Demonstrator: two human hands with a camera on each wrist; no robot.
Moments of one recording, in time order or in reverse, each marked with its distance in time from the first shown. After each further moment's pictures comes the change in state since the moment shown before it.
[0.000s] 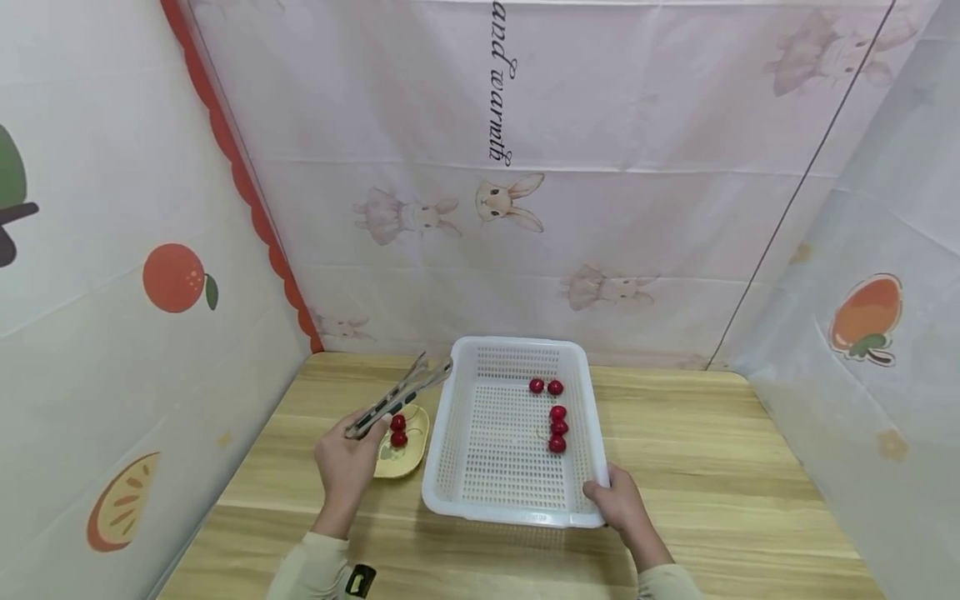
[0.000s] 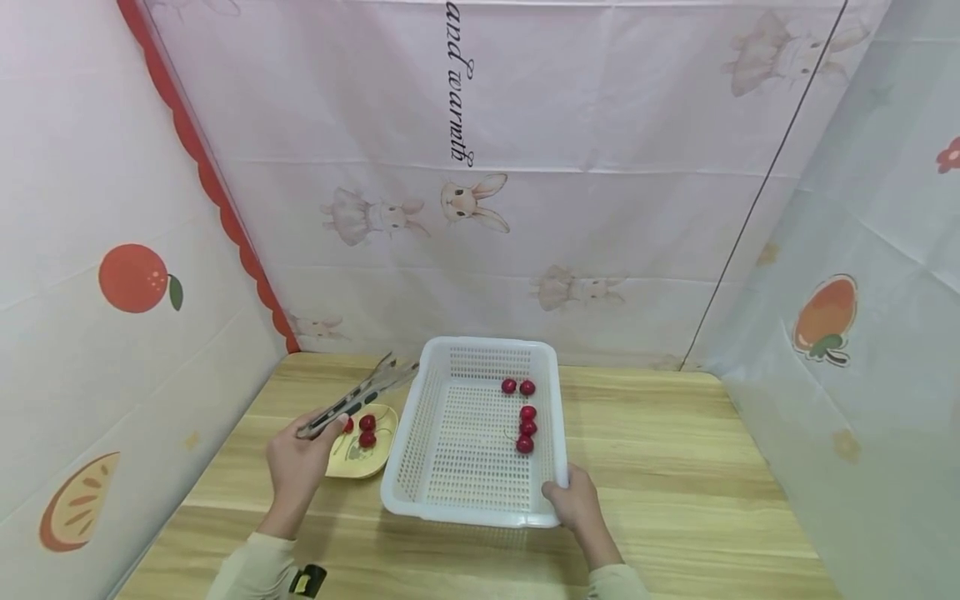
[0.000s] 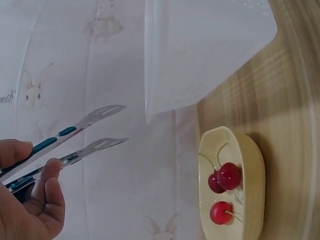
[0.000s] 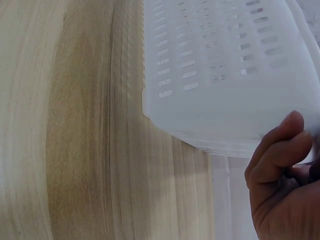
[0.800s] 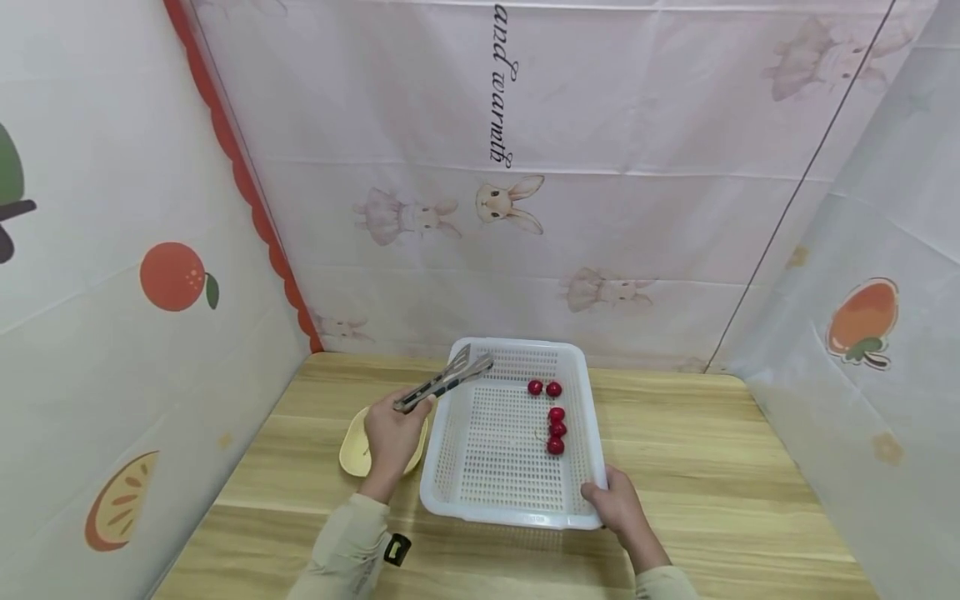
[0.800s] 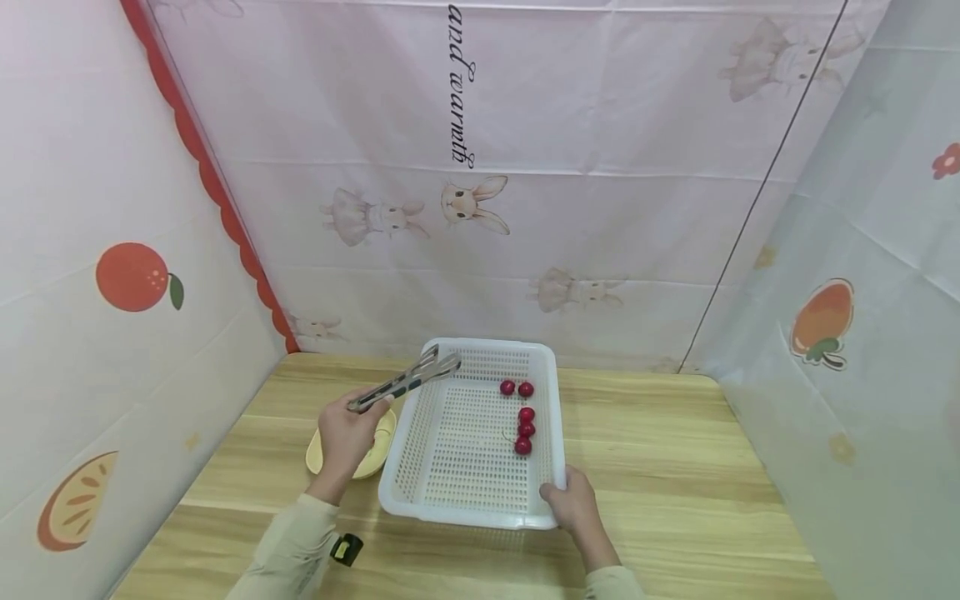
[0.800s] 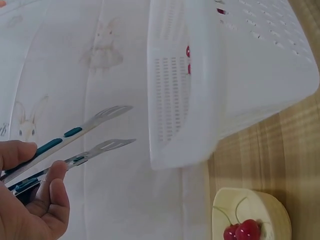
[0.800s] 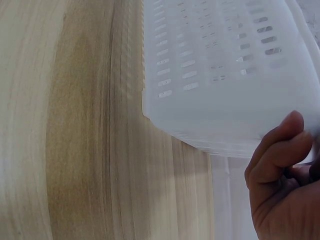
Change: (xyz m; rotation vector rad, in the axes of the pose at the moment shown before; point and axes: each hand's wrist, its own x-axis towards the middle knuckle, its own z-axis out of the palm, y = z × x) left_hand 0.007 0.029 0.052 -0.062 -0.111 0.014; right_hand 0.001 0.004 0.002 0.002 0.010 -0.018
